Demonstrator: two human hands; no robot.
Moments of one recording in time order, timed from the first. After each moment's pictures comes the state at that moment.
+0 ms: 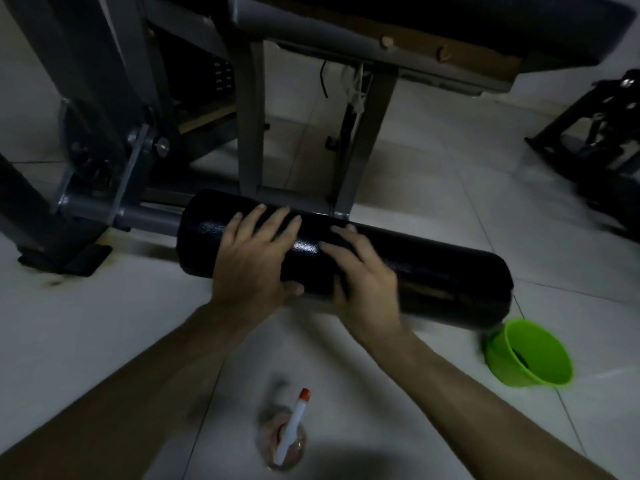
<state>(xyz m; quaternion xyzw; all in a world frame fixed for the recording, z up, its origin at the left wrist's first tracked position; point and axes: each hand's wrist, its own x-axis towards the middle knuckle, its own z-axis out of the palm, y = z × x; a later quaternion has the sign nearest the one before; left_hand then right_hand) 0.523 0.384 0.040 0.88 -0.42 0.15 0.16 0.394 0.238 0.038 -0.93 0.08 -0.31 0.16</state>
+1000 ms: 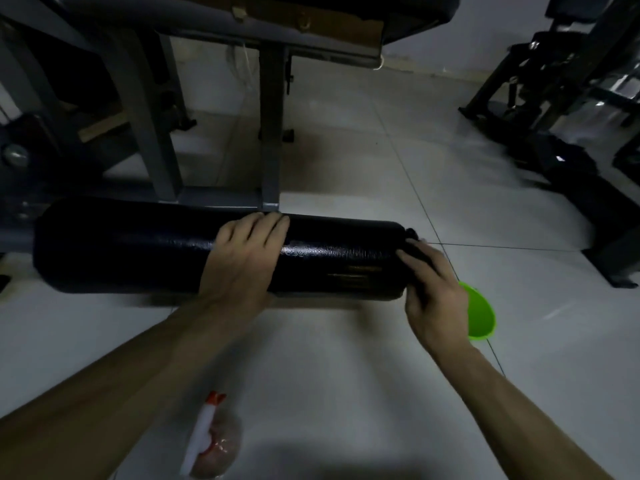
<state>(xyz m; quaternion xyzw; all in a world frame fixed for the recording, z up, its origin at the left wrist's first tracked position) 0.451 0.275 0.044 0.83 -0.52 0.16 0.07 0.216 0.078 0.019 -0.88 0.24 -0.39 0.13</state>
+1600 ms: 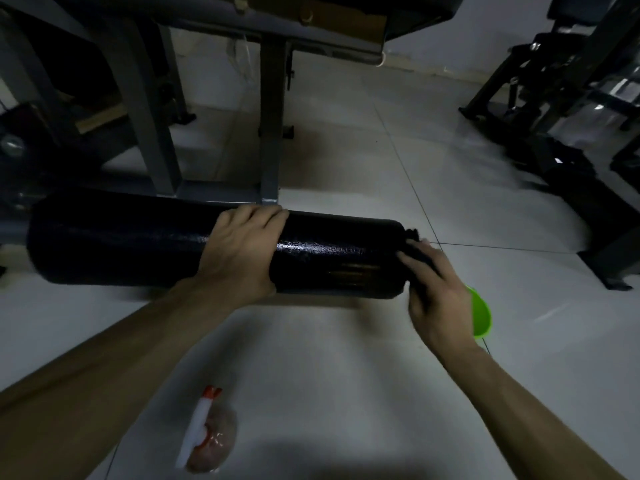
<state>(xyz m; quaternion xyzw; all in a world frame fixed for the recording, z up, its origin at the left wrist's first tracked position) 0.457 0.272 0.062 0.84 -0.53 0.10 0.10 0.207 0.075 0.022 -0.90 0.22 -0.36 0.09</state>
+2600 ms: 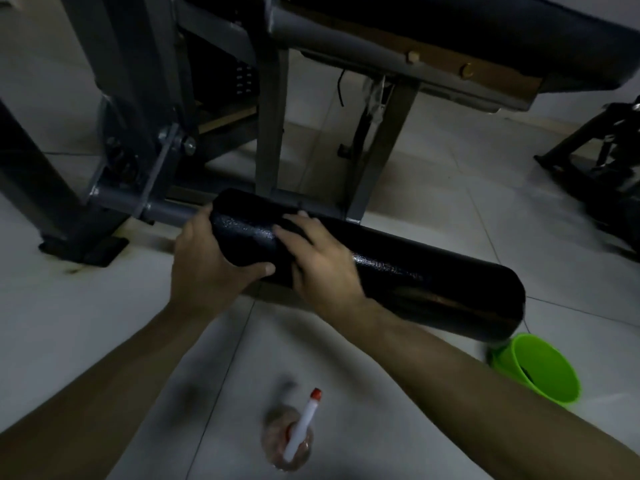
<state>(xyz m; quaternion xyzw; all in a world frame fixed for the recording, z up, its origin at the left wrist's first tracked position) 0.567 0.450 0.016 0.84 -0.20 0.06 0.50 0.458 0.284 0.049 -0.96 -0.02 -0.27 0.11</state>
